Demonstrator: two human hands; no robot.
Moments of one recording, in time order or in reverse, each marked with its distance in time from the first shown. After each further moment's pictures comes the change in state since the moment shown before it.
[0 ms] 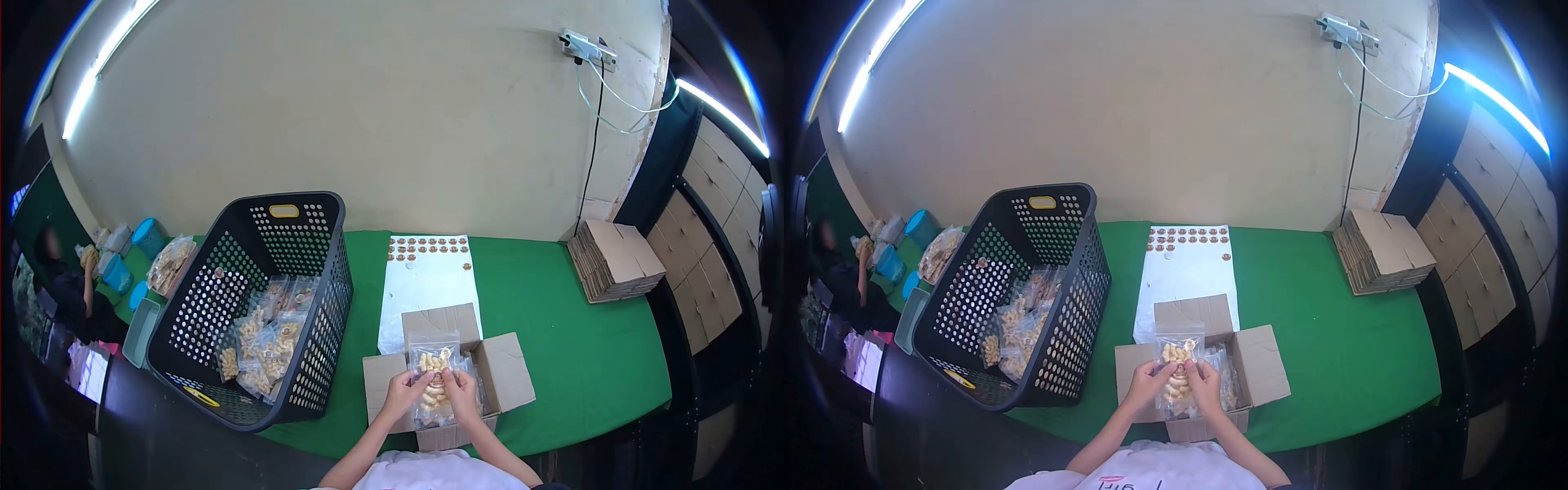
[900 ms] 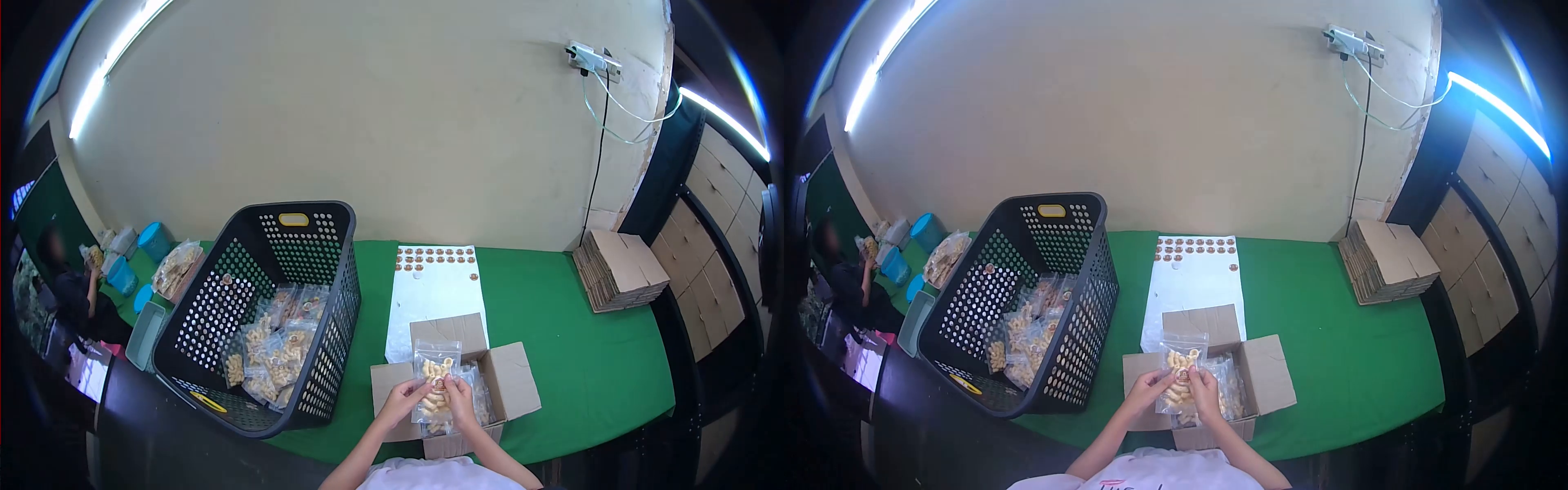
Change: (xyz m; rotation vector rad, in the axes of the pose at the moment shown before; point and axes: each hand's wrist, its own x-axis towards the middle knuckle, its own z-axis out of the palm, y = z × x) left_hand -0.003 0.000 -0.025 -0.037 -0.093 -0.102; right_hand 0.011 0.027 0.011 0.151 0.030 0.141
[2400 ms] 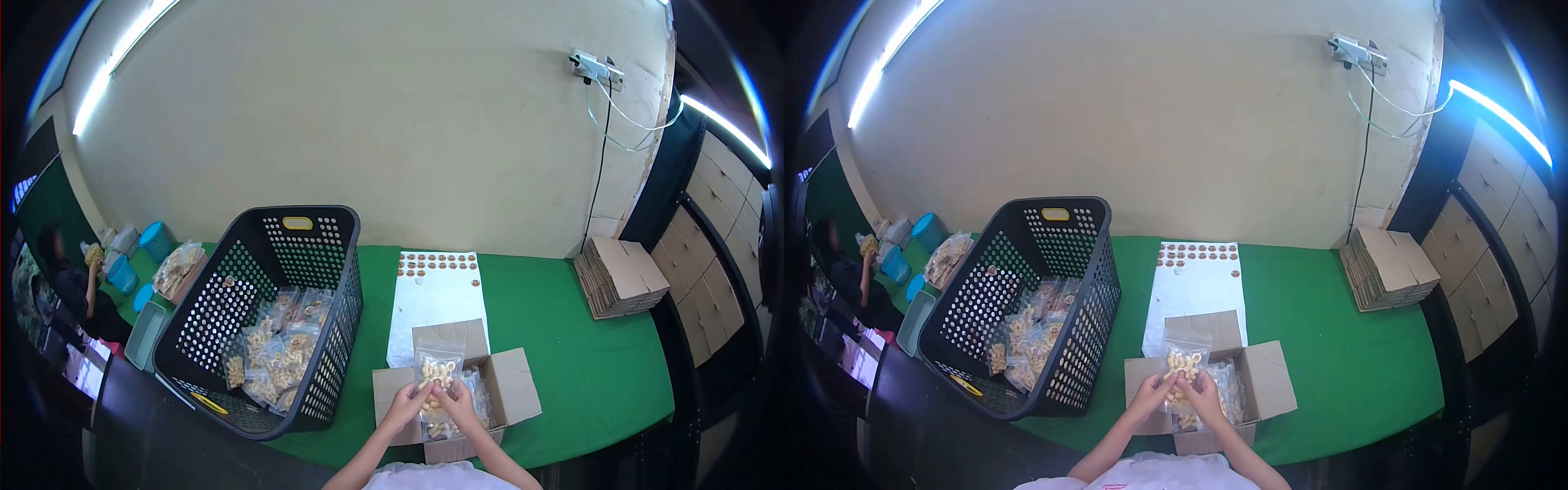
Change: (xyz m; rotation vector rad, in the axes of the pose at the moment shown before) left_hand 0.001 0.006 0.009 -0.003 0.061 -0.109; right_hand 0.003 -0.001 -0.003 -0.209 -0.152 -0.175
